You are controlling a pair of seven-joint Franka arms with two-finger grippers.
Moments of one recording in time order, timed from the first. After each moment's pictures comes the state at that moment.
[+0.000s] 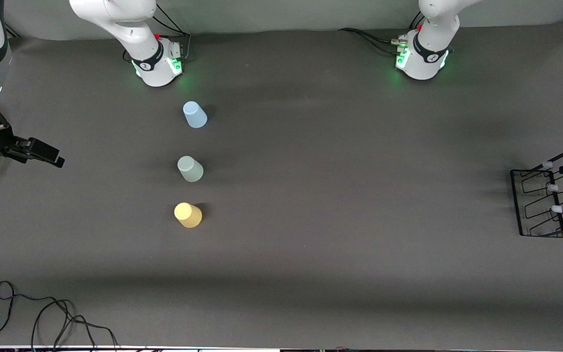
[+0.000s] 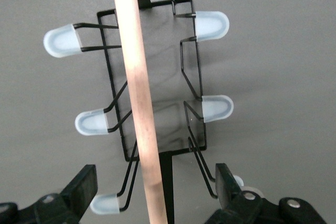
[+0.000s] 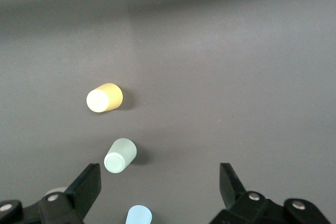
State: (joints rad) left arm 0.45 0.33 0.07 -1.85 0.01 2.12 0.71; right arm -0.04 0.02 -0.01 -1.65 0.04 1.68 0.14
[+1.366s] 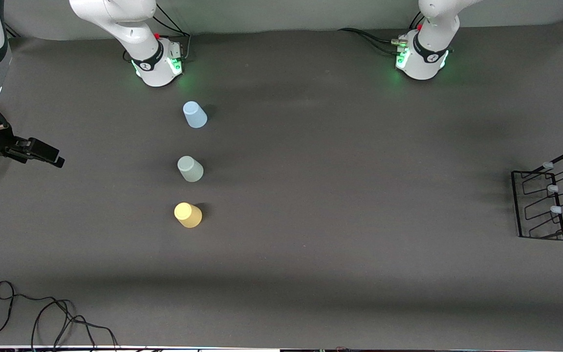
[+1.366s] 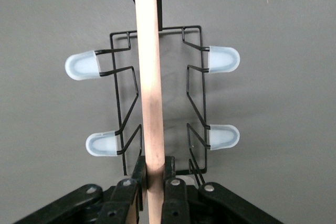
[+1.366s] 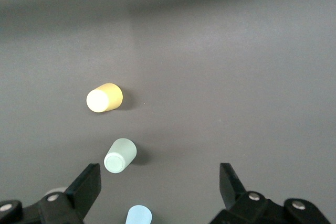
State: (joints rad) left arm 0.45 0.33 0.06 -1.81 -0.06 2.16 0.71; right arm -0.04 0.02 -0.01 -1.65 0.04 1.68 0.14
